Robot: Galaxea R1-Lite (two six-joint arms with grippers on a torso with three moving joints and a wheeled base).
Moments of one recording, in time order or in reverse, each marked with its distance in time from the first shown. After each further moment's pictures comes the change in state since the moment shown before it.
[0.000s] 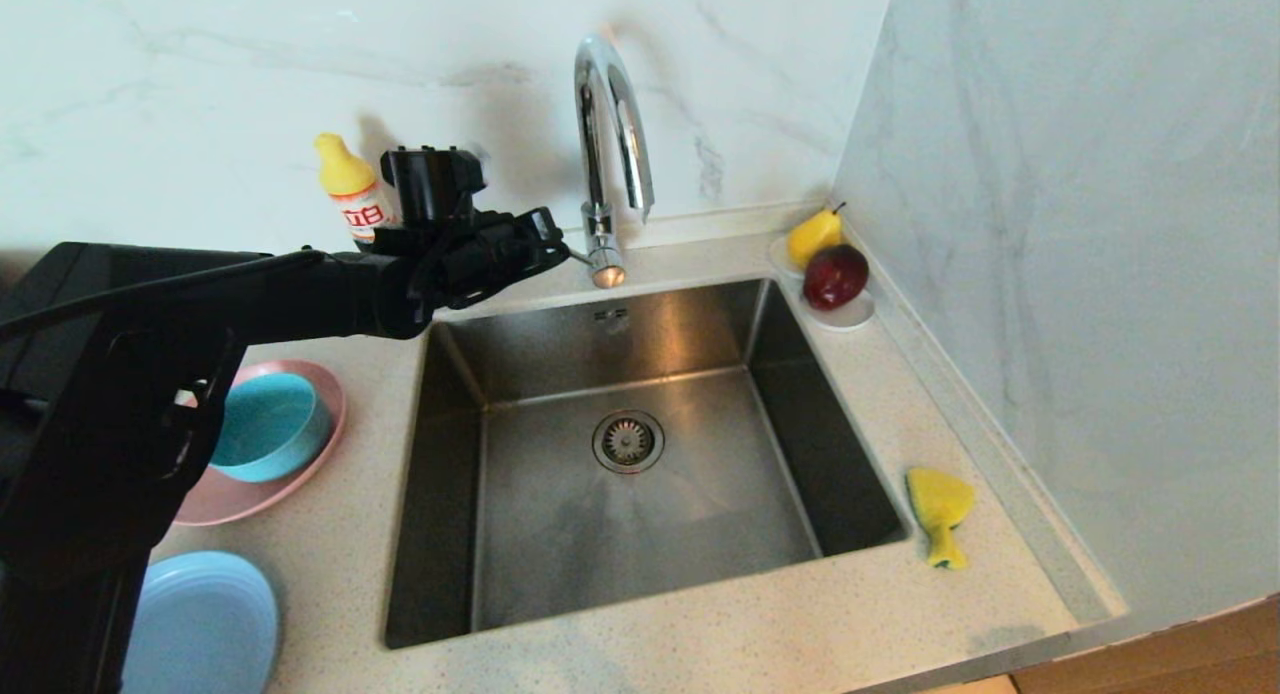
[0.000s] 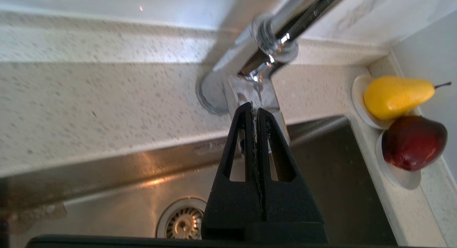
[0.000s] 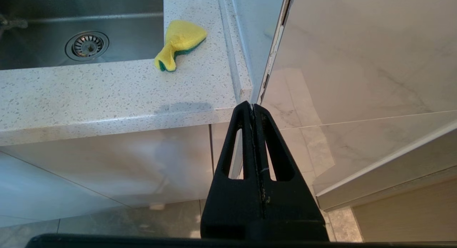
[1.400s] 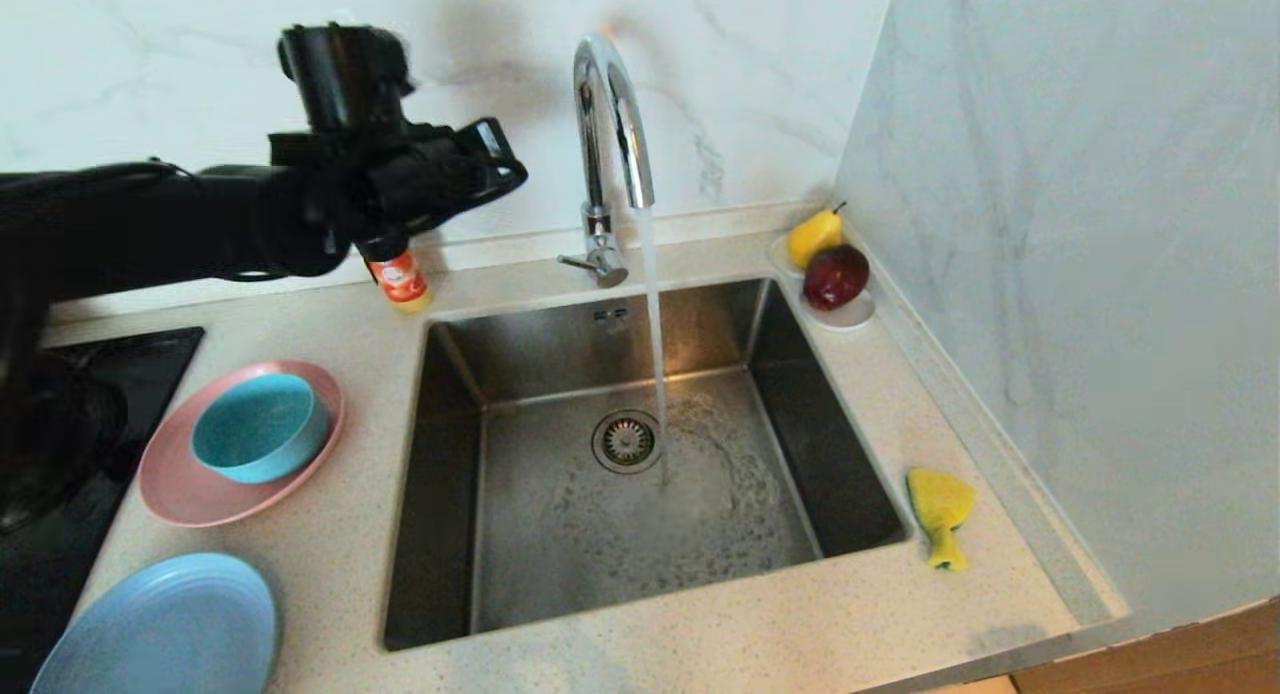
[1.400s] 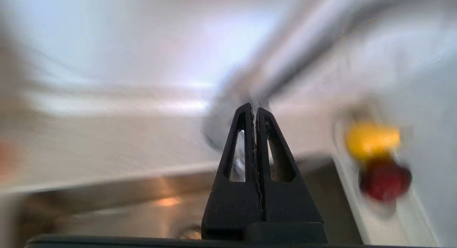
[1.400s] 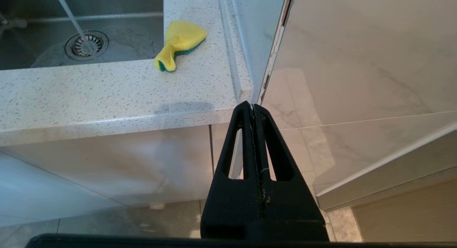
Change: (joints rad) left arm -0.003 -0.234 0.028 0.078 0.142 0.018; right arm -0.001 0.000 0.000 0.000 0.000 -0.001
